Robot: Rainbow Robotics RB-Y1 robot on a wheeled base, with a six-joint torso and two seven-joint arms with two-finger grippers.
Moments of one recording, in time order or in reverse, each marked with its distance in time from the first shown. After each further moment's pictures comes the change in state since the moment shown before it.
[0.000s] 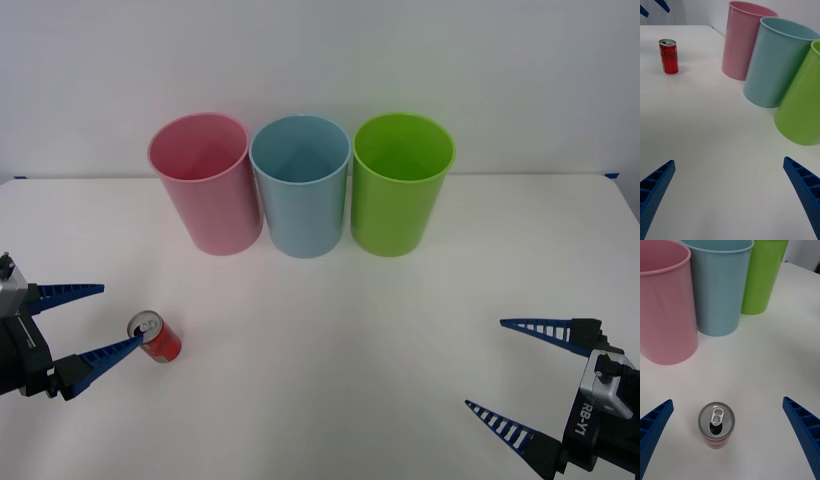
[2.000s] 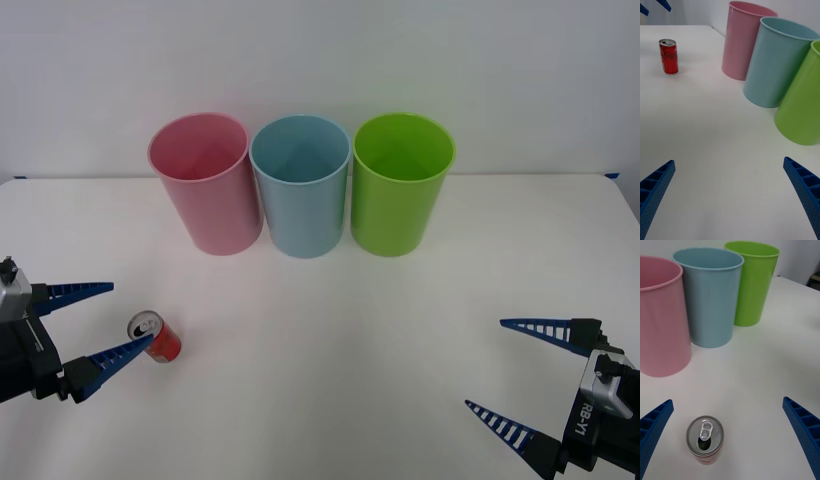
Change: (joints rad) right arm 0.000 0.000 0.000 0.000 0.000 0.000 0.000; left arm 0.024 -0.037 -0.010 -0.022 0.060 0.018 -0.045
